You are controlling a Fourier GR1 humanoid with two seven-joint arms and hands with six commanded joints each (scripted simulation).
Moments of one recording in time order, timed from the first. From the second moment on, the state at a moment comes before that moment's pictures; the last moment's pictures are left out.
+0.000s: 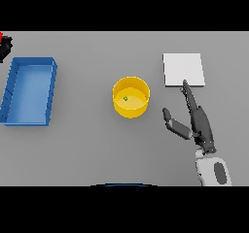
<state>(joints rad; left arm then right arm) -0.85 0.56 0.04 -0.54 -0.27 0.09 0.24 0.05 -0.07 0.13 -1.67 0.22 -0.01 -0.15</state>
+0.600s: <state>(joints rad) -0.52 0.57 0.01 -1.10 -0.08 -0.12 0.48 0.07 -0.07 0.13 -1.67 0.21 0.00 -0.16</state>
